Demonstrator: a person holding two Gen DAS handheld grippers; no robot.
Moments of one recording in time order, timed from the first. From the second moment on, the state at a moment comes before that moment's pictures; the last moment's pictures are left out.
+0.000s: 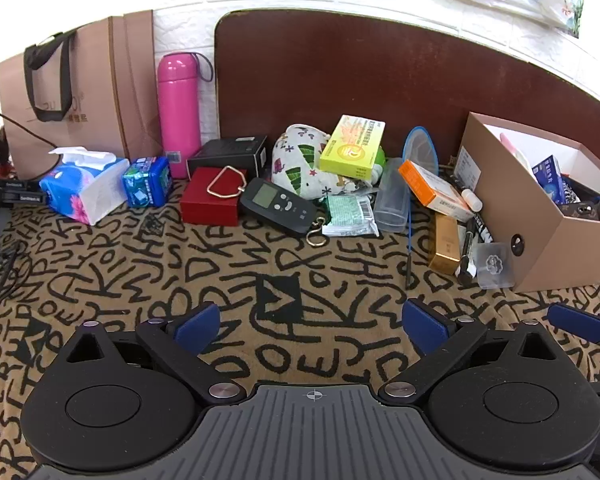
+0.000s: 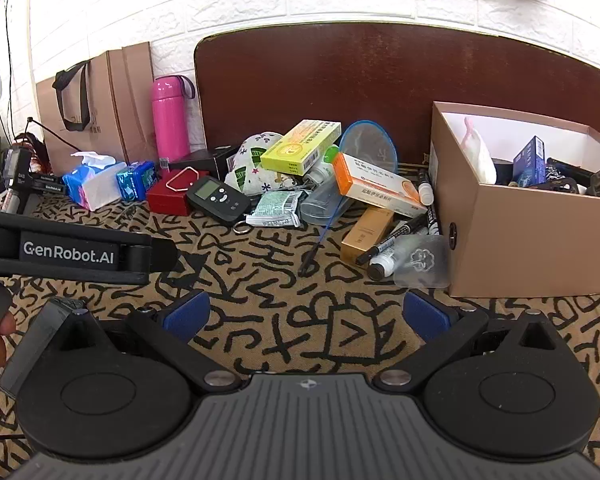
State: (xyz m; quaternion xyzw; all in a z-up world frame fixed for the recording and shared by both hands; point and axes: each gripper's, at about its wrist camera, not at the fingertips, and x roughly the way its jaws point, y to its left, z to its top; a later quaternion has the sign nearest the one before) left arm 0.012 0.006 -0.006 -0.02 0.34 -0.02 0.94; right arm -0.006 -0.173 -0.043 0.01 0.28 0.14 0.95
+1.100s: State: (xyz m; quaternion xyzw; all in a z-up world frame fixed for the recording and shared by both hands) left arm 0.062 0.010 -0.020 -0.02 0.37 -0.02 0.93; right arm 0.037 -0.151 -0.063 -0.01 0.31 0.15 0.94
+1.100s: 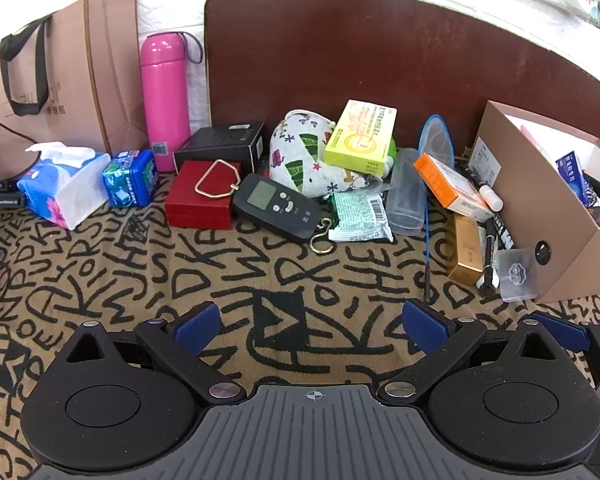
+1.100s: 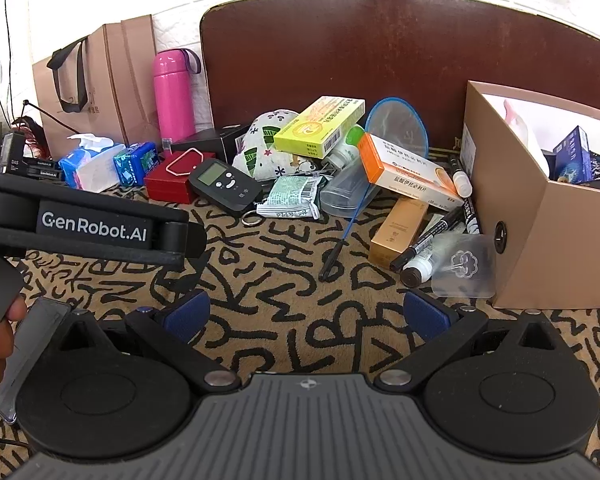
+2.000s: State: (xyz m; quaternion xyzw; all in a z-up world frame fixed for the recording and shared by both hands) left arm 0.136 0.050 -0.039 -0.06 0.39 -0.02 0.92; right arm 0.097 -0.112 -0.078 -0.04 0.30 0.20 0.93
